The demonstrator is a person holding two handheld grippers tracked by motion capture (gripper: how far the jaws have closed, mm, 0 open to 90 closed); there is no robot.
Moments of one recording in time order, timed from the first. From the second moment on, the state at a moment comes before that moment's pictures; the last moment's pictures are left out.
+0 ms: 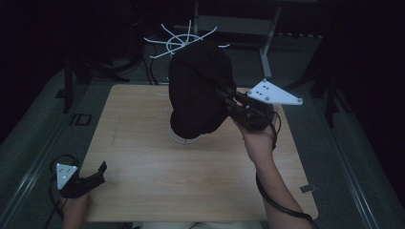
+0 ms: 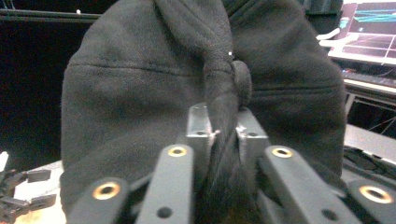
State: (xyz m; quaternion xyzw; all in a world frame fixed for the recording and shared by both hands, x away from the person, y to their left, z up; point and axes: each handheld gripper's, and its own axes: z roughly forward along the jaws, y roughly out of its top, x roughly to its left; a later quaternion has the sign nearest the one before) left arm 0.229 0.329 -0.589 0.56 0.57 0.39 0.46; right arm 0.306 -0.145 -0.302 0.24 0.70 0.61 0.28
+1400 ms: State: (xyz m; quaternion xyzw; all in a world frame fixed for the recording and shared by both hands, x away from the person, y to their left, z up) left arm 0.229 0.329 -0.589 0.56 0.57 0.39 0.46; right arm 0.316 -0.200 -0.362 0.29 0.71 0.58 0.26
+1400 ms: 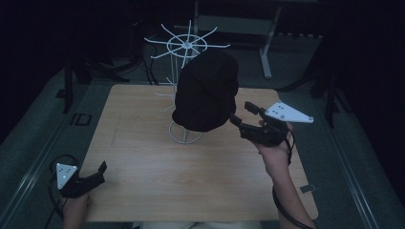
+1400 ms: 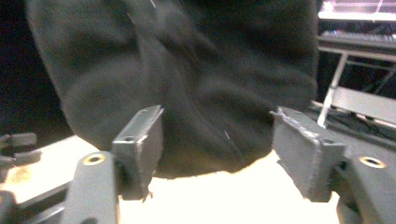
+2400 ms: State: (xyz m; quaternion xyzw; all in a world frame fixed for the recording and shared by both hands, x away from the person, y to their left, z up) left arm 0.229 0.329 -0.589 0.56 0.57 0.39 0.46; right arm 0.342 -0.289 -0.519 0.38 0.75 0.49 0.23
